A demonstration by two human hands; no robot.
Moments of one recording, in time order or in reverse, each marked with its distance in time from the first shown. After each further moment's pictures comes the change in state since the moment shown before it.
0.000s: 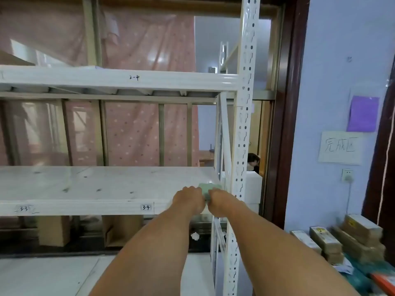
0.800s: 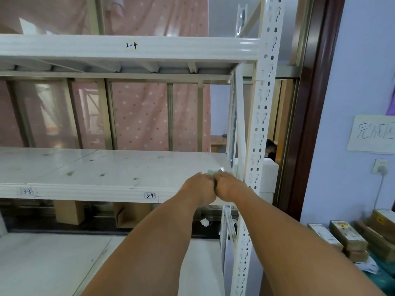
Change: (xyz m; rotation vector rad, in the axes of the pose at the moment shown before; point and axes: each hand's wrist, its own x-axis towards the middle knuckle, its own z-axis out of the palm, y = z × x) left_hand 0.044 -0.011 0.032 -0.025 0.035 0.161; right_hand 0.078 0.018 0.027 -0.016 0.055 -0.159
